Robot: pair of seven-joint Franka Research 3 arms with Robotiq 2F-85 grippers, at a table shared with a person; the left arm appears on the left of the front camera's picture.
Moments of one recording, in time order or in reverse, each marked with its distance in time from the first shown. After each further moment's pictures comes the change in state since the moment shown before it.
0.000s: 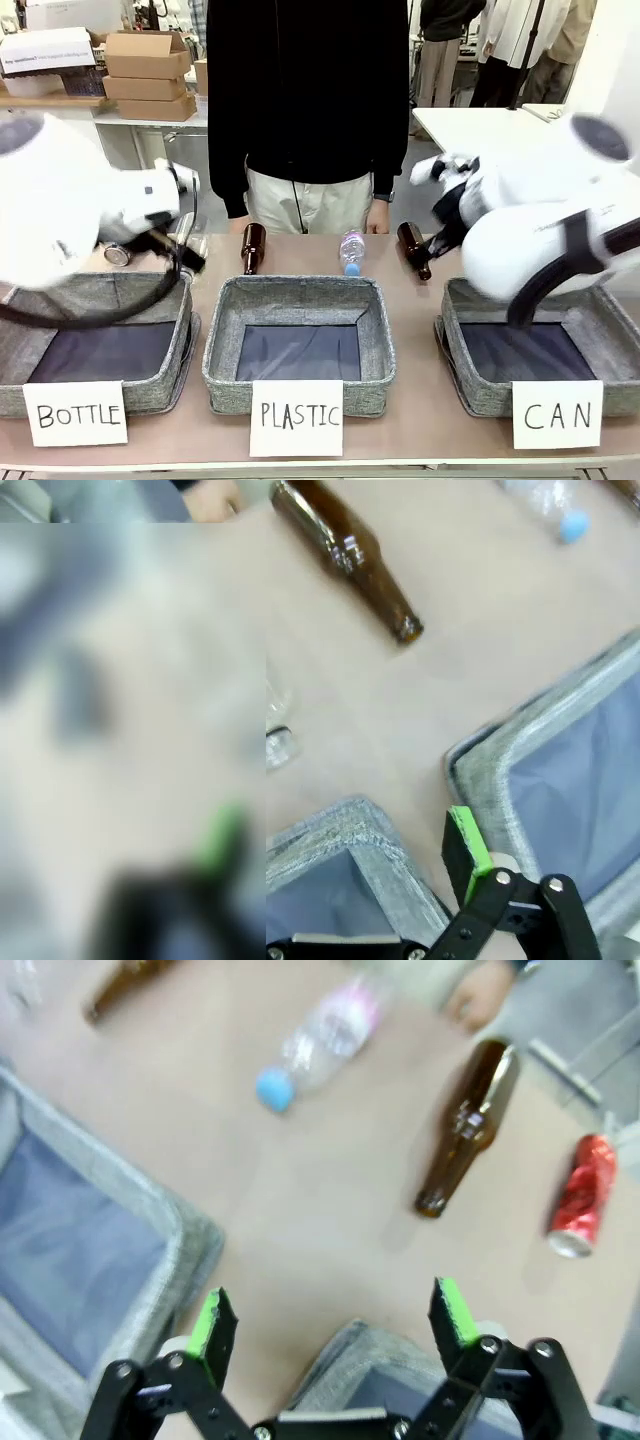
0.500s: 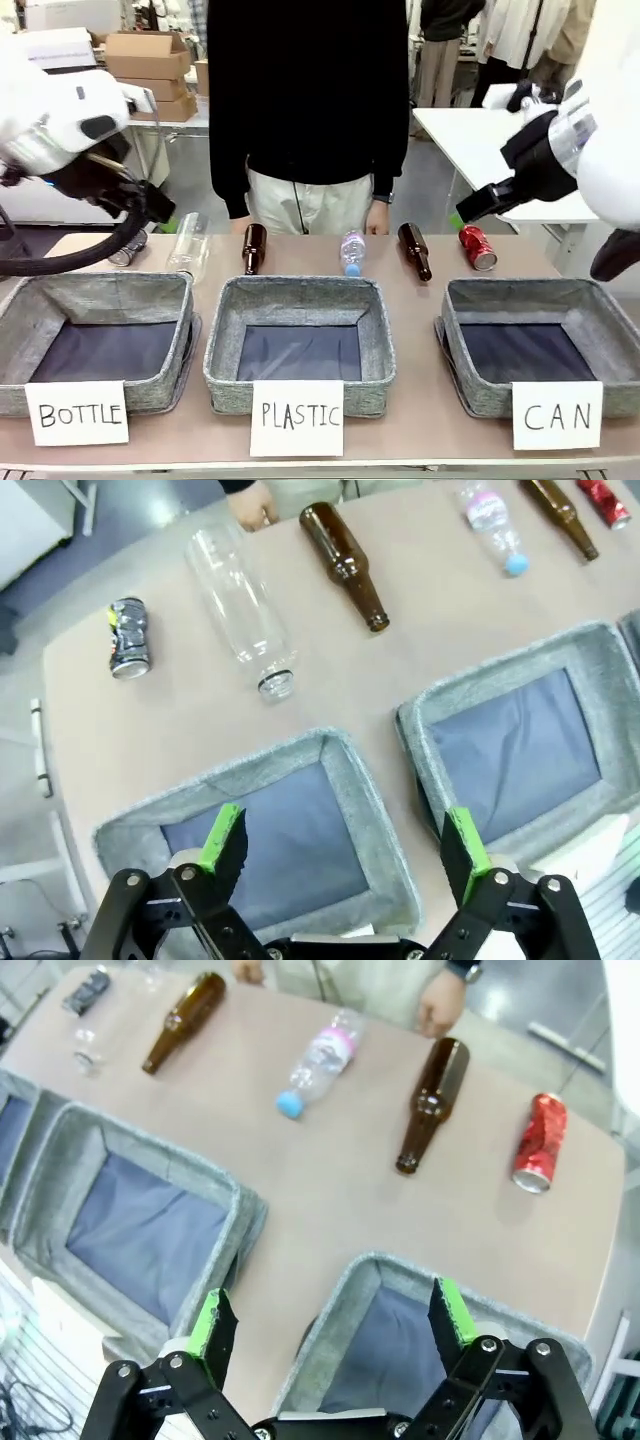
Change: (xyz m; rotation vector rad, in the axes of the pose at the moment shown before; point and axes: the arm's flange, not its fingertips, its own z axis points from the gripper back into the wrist) left arm 0.014 -0.015 0.130 0.008 0.027 0.136; right arm 0.003 -0.017 0.111 0.050 -0.002 -0.138
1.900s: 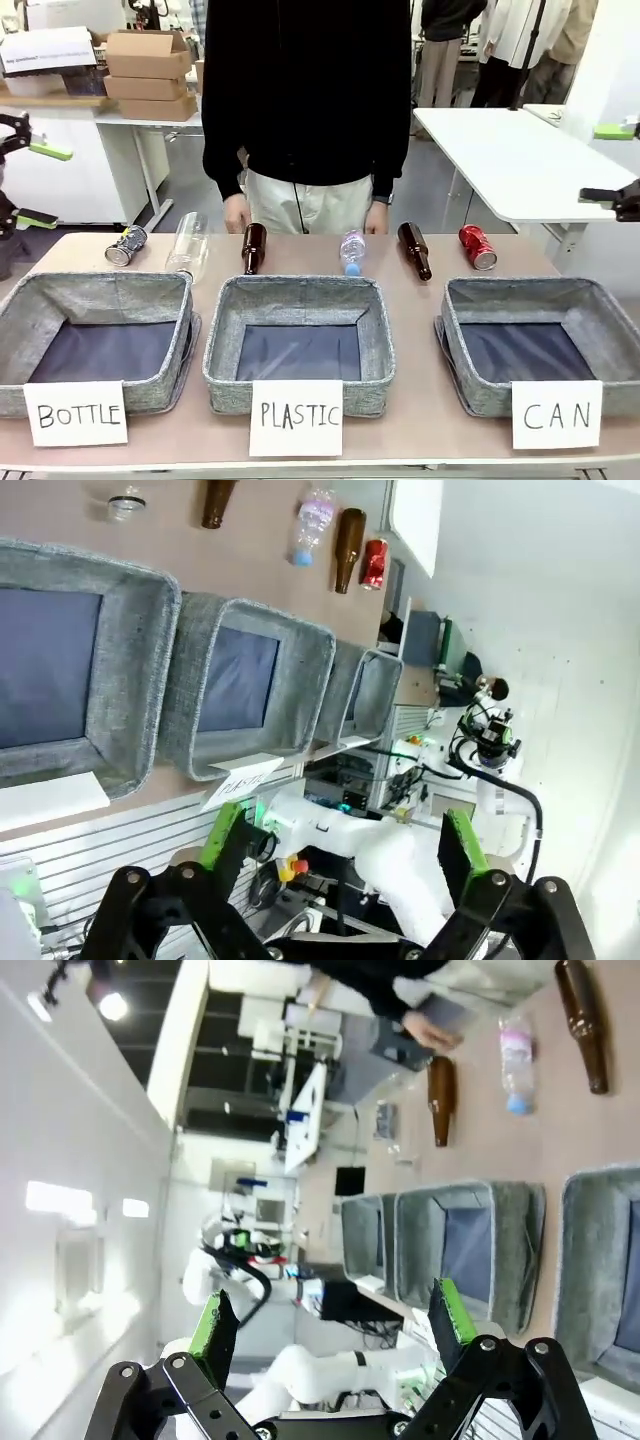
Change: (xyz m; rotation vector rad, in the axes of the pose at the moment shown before) left arm -0.066 0.138 0.057 -0.848 0.096 0.900; right arm -0.086 -0.149 0.080 0.878 -0.194 -0.899
